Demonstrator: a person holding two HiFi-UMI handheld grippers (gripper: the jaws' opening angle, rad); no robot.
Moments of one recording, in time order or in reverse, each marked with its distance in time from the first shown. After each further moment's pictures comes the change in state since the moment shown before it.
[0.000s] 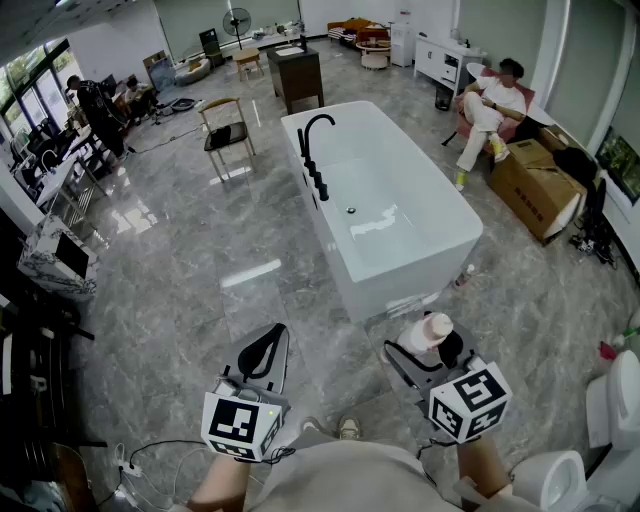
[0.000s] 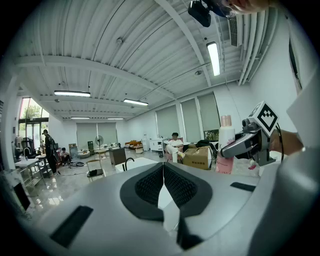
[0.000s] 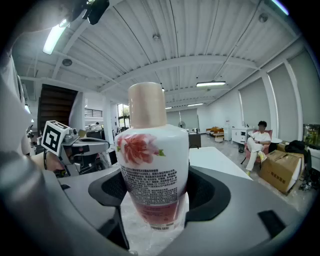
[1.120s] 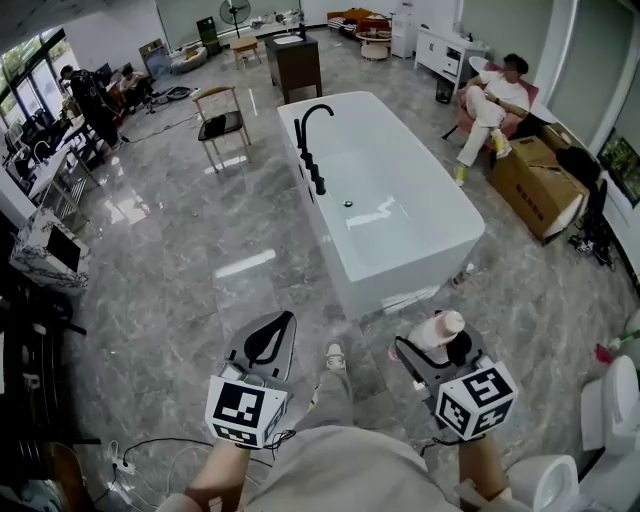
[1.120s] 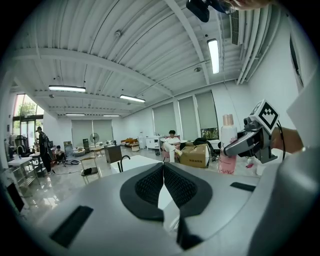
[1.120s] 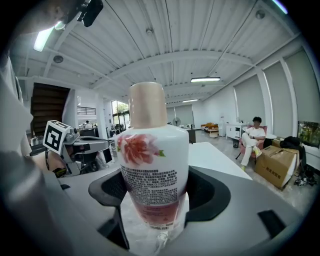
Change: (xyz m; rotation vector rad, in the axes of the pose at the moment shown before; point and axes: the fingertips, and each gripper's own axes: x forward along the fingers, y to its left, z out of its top) left arm 0.065 0.005 -0.023 0.000 0.020 -0.052; right arm 0.026 -0.051 -0.021 0.030 0.042 -0.052
